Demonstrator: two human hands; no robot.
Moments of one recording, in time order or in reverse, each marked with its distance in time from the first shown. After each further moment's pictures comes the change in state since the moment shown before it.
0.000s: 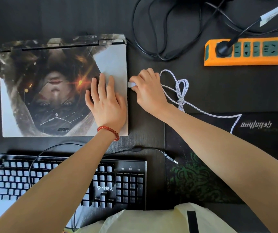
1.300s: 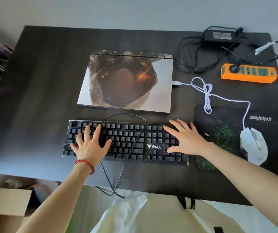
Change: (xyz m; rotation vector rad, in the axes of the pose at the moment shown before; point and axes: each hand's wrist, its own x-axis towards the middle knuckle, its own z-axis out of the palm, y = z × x) left_hand -0.170 -0.217 -0.116 0.115 -0.466 -0.325; right_hand -0.163 -0.103 -0.063 -0.350 -0.902 0.046
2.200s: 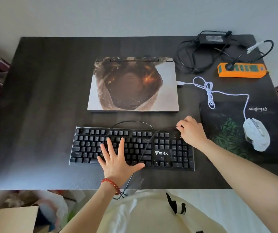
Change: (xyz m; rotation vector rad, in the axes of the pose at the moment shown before) left_hand -0.040 -0.003 0.011 -0.099 -0.166 0.191; right_hand 0.013 -0.052 -0.004 0.260 0.335 0.415
